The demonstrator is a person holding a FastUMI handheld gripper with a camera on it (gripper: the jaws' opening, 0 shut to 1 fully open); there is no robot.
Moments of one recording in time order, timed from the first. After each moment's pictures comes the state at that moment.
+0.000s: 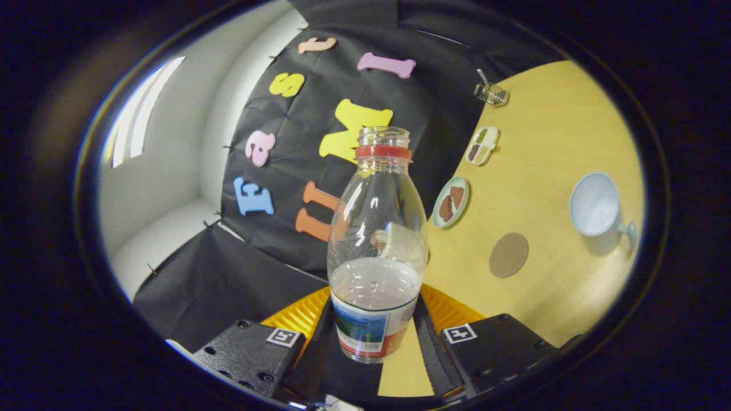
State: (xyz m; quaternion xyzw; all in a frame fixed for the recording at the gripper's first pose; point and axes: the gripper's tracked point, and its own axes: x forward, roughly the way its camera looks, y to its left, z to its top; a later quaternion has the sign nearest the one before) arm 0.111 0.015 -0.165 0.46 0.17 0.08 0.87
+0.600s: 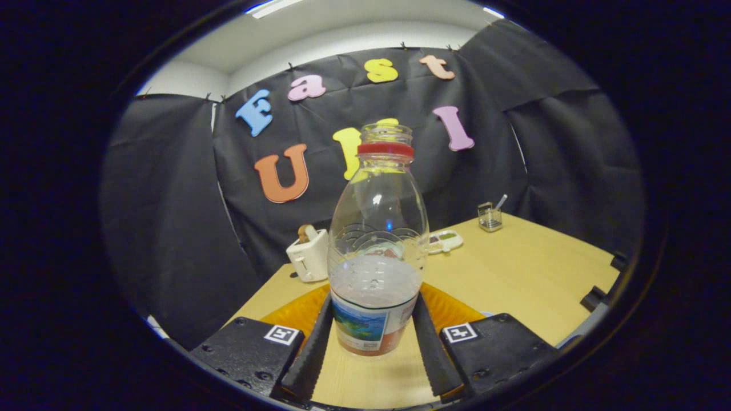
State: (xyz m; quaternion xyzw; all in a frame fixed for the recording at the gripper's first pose) arm 0.091 -0.047 -0.147 0.06 0.14 -0.02 0.99
